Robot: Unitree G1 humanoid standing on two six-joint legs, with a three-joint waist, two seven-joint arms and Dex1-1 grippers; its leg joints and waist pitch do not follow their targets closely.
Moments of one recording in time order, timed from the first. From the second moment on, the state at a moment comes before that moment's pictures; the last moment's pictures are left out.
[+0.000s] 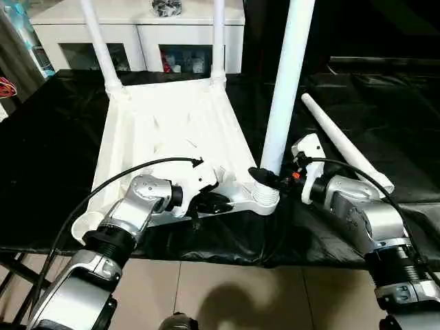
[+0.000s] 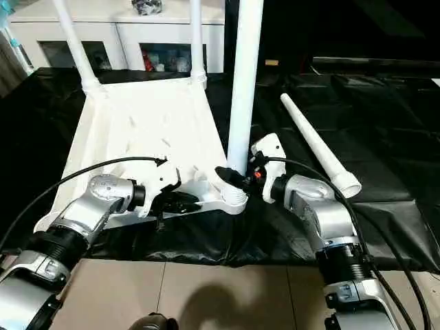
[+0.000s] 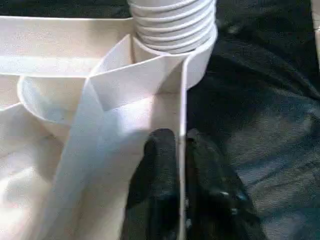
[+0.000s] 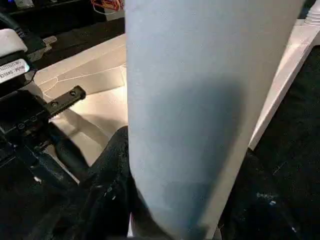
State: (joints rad) left arm -0.64 0.31 -0.32 0.67 0.00 0.08 -1.11; right arm -0.48 -0.32 0.08 0.32 0.28 0.39 0.81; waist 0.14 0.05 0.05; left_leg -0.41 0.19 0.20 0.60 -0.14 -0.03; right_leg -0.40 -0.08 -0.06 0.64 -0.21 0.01
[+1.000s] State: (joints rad) left arm -0.63 0.30 -0.31 0.65 -0.02 0.13 -1.12; right arm -0.36 -0.25 -0.04 0.33 0.39 0.28 0.79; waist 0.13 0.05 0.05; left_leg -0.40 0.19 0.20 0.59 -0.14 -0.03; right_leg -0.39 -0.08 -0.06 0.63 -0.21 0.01
